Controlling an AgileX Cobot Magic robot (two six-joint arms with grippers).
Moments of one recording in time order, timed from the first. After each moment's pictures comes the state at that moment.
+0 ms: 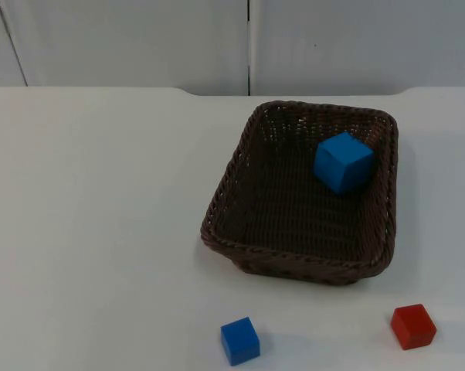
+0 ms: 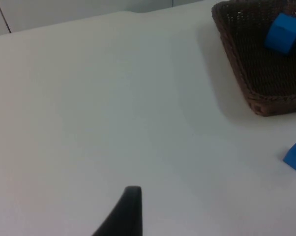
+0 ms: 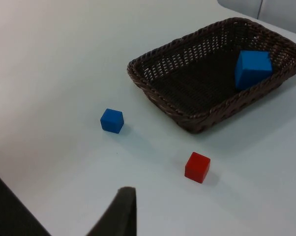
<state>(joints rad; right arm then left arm) 0.71 0.00 -0.52 -0.01 1.08 -0.03 -0.35 0.00 -0.50 -0.01 1.09 0.00</state>
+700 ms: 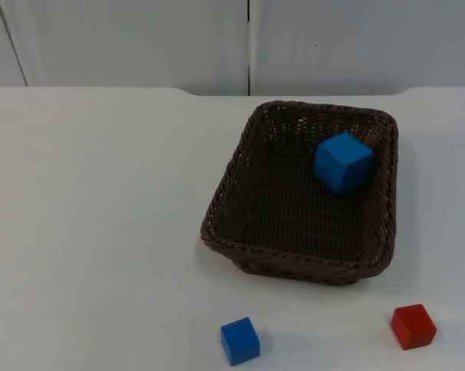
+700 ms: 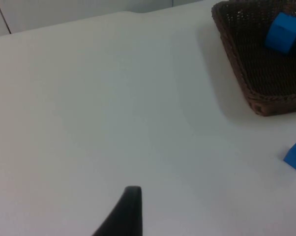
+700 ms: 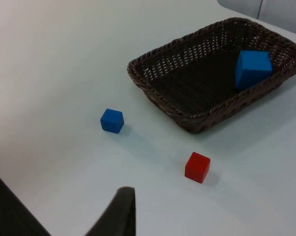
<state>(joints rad) 0.71 0.00 -0.52 -0.01 1.08 -0.03 -0.35 0.00 -0.50 -0.01 1.09 0.00</state>
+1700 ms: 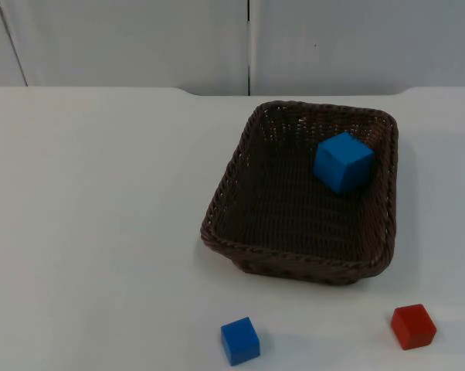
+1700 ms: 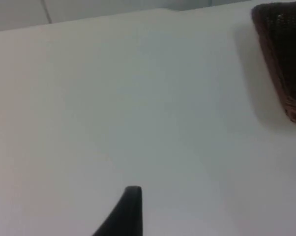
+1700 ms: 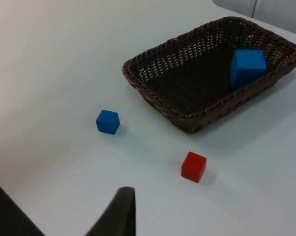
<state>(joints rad) 0.69 0.00 -0.52 -0.01 1.08 -0.02 -0.20 0.00 -0.50 0.00 1.09 0.00</state>
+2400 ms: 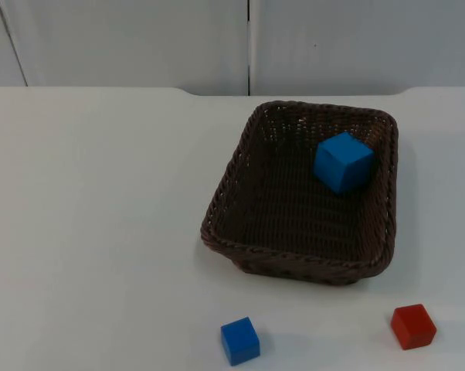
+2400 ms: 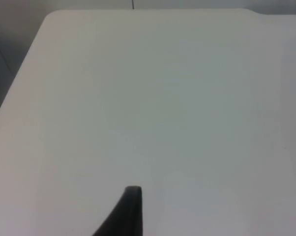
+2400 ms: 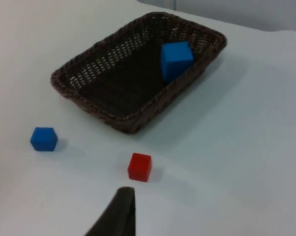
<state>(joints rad) 0.42 0.00 -0.52 -0.01 1.08 -0.02 0.03 0.00 -0.50 0.00 1.09 0.00</state>
